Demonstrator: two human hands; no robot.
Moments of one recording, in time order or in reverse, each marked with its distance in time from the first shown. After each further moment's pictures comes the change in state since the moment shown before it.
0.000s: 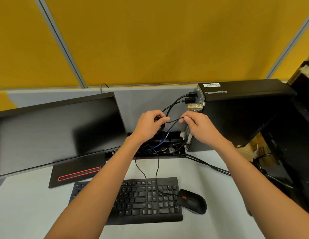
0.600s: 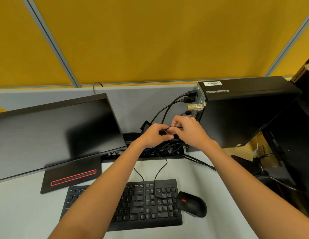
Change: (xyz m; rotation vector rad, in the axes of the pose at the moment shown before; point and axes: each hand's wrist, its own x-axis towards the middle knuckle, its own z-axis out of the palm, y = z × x) left_hand 0.015 -0.040 0.040 -0.099 -0.400 -0.058; right_hand 0.022 0.012 0.035 -0.128 -0.117 0.063
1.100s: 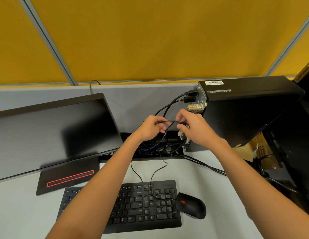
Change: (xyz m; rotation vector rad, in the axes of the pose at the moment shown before) left_hand 0.015 0.004 -0.018 -0.105 0.077 -0.045; right_hand 0.004 0.016 -0.013 0.015 0.021 -0.049
